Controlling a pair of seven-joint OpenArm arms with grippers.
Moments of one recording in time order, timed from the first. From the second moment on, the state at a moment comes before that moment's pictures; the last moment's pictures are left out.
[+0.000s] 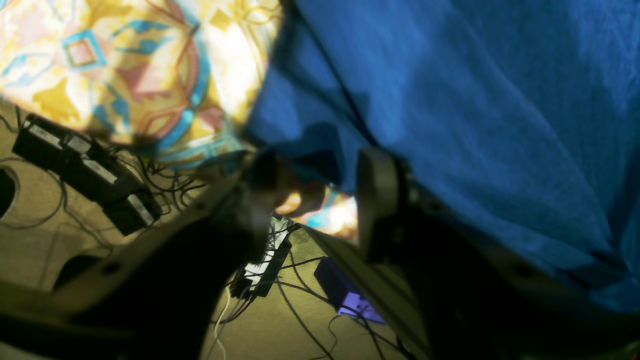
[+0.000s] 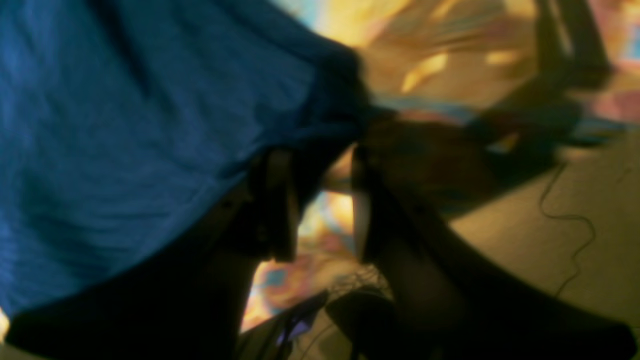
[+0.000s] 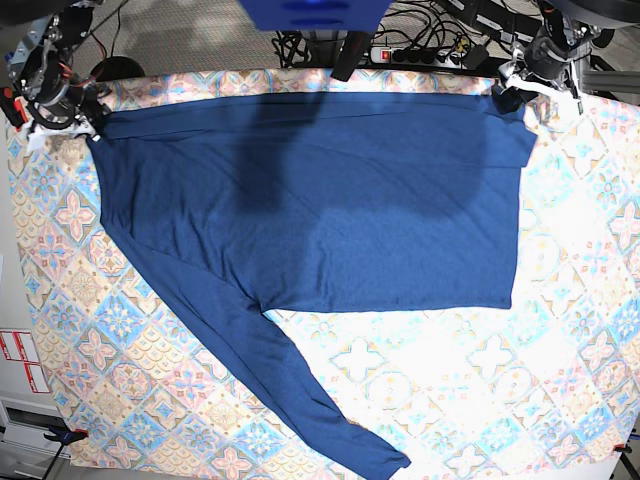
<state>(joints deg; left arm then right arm) 38.0 -8.6 -32.8 94.1 -46.1 -15.5 41.6 -22.9 13.3 41.4 85.6 41.7 1.0 -56.8</state>
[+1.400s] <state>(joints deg) 8.7 -15.3 -40.9 84.6 -47.2 -15.6 46.6 -5.2 16.3 27.2 93.0 28.7 1.4 -60.9</state>
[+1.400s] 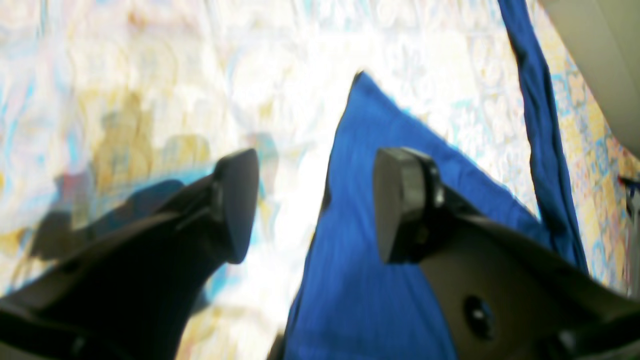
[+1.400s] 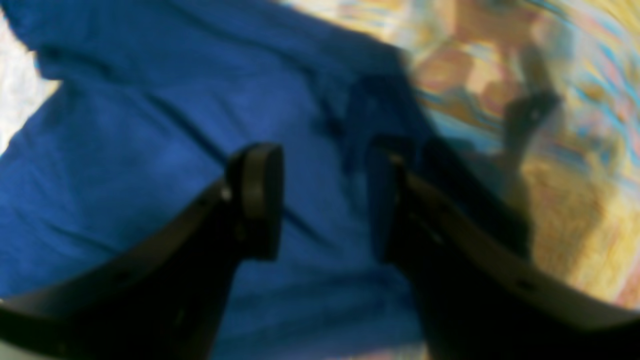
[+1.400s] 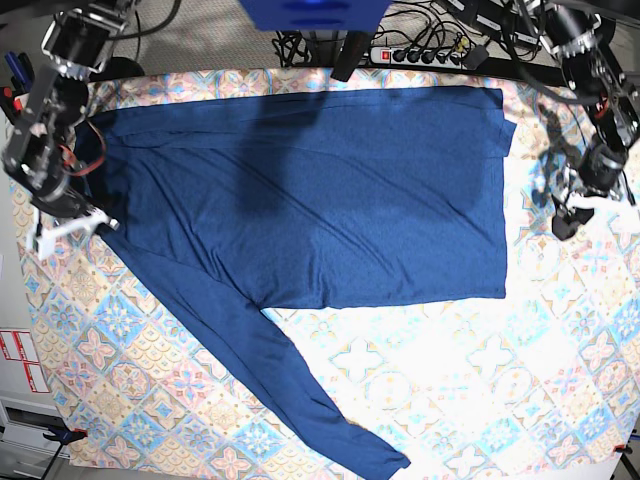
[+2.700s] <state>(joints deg) -23.2 -15.1 -20.4 34.7 -32.9 -15.7 25.1 1.9 16.7 7.8 84.9 16.4 1.2 -54.1</state>
